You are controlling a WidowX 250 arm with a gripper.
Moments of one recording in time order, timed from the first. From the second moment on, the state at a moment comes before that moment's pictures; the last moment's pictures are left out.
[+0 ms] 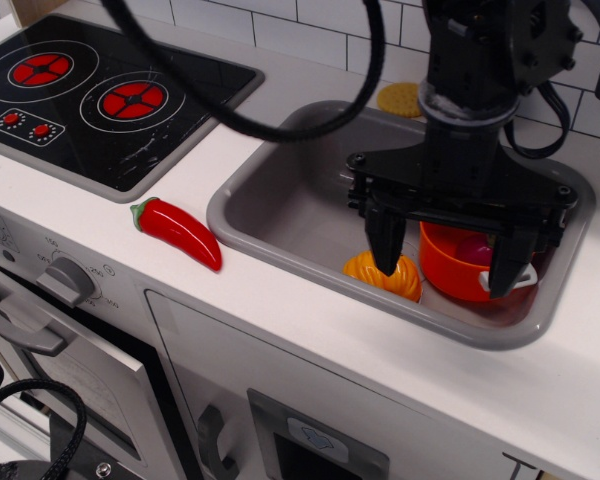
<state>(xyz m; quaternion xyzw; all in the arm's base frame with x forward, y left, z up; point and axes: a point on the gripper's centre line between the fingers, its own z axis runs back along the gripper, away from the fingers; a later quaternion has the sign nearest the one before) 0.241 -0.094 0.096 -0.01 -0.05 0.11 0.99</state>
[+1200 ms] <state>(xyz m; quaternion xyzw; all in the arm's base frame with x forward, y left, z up) 0.325 -0.092 0.084 -0.04 -0.10 0.17 0.98</state>
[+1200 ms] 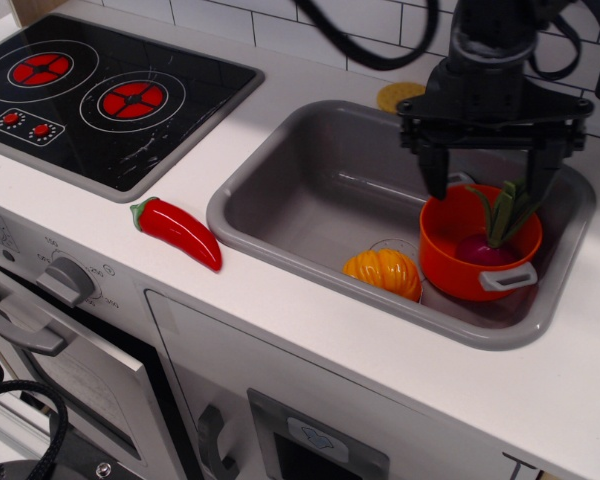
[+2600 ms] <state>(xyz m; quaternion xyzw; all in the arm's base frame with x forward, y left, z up) 0.371 -0.106 0.045 0.00 -0.13 0.21 0.97</state>
